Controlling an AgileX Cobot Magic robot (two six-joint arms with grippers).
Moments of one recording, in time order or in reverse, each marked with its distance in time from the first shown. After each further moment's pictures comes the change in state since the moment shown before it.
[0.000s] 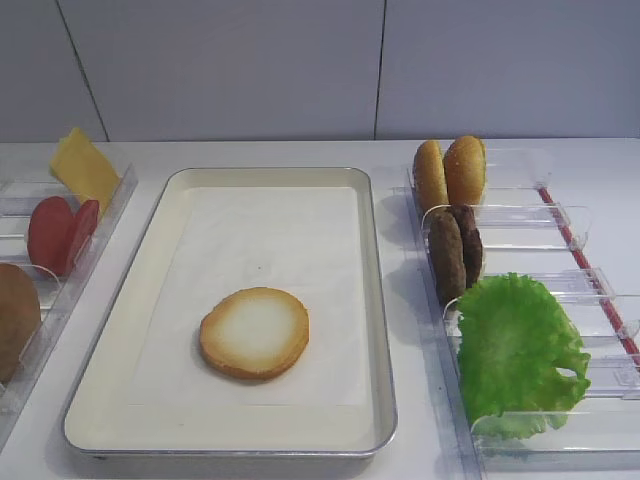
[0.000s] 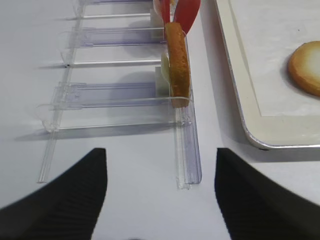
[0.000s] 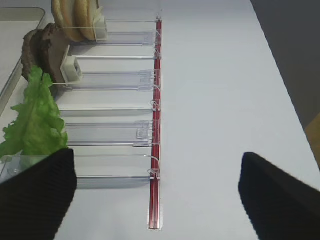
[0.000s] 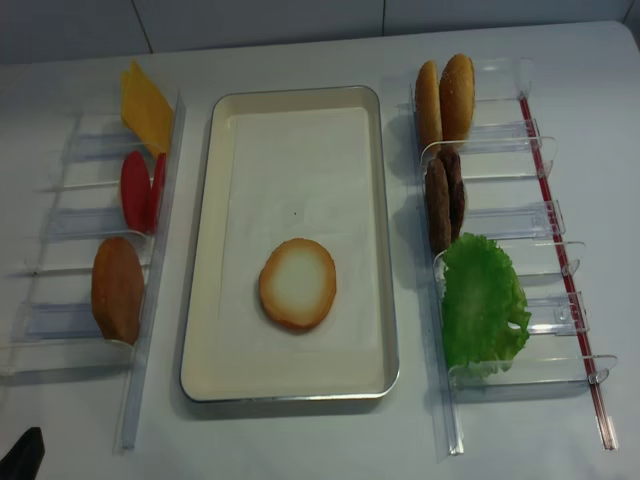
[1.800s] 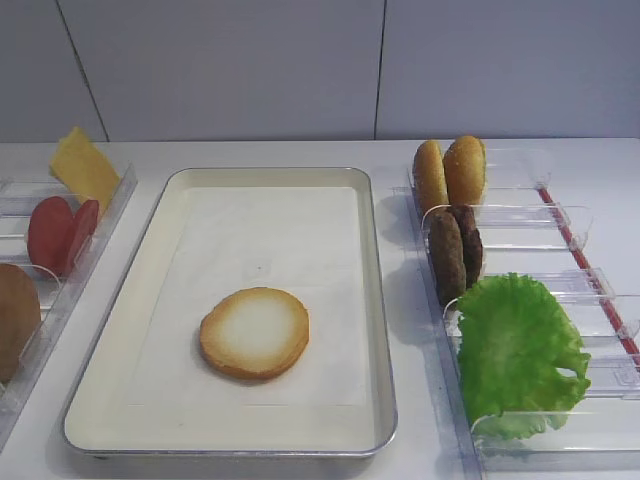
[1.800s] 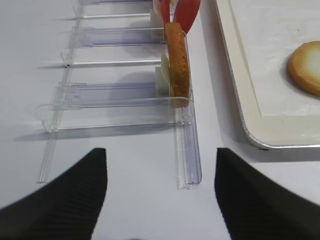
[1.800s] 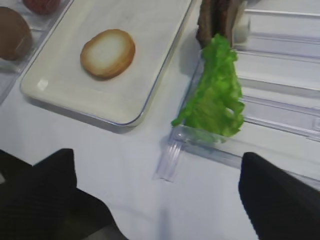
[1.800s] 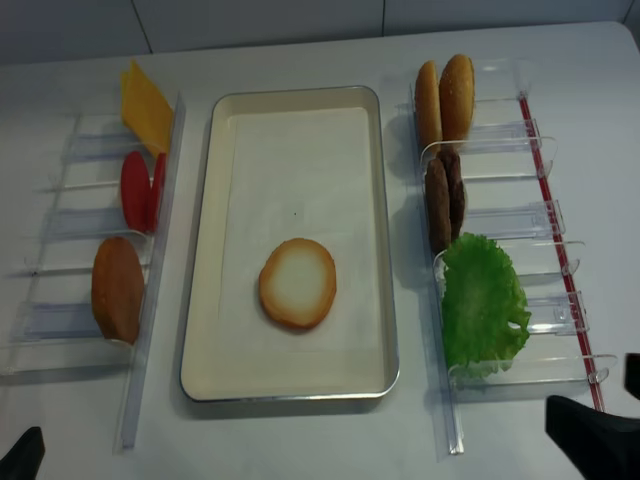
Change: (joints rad) left arm 0.000 0.000 0.000 0.000 0.000 0.000; right arm 0.000 0.351 -0.072 0.584 -0.003 -0.315
